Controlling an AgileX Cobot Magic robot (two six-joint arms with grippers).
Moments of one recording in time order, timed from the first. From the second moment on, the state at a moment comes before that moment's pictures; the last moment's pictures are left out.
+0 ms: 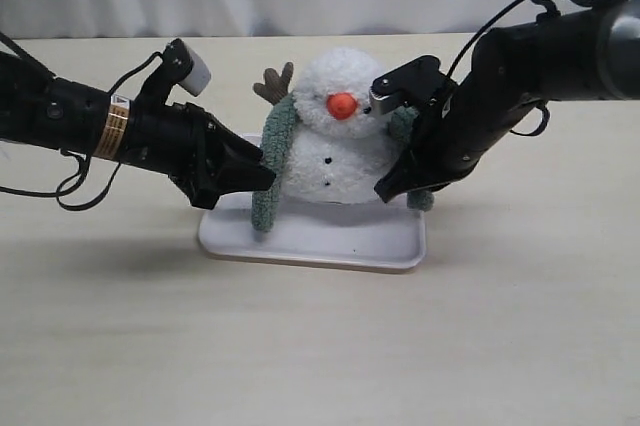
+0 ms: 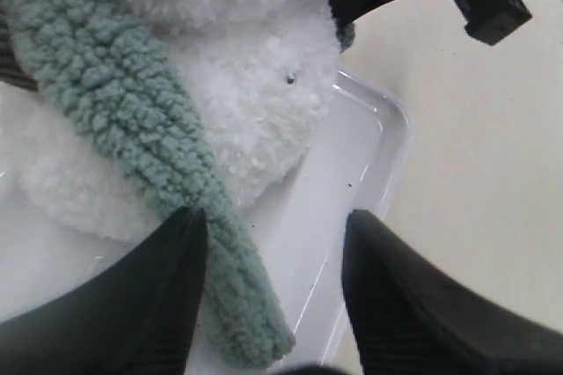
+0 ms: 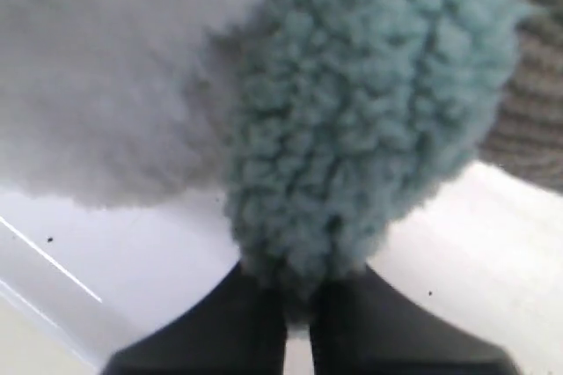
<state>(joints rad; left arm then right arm) -0.22 1.95 -0.96 1.66 -0.87 -1.13 0.36 1.89 -1.15 0.04 0.58 -0.24</state>
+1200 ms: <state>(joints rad) -0.35 2.00 -0.96 1.49 -0.76 -1.15 0.36 1.92 -1.06 0.35 0.63 -0.40</state>
